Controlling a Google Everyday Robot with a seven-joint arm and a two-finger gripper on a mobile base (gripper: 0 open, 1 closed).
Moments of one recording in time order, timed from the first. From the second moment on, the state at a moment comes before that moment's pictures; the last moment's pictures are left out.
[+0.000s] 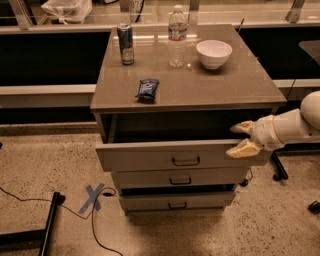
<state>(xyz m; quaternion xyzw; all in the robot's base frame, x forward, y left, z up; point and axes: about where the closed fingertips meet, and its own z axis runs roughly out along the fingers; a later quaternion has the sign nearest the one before) 0.579 -0.253 0.688 -0.58 0.73 0.14 0.33</state>
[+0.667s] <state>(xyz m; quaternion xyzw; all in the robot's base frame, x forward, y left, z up) 0.579 -0.251 0.686 -0.58 0.73 0.15 0.33</state>
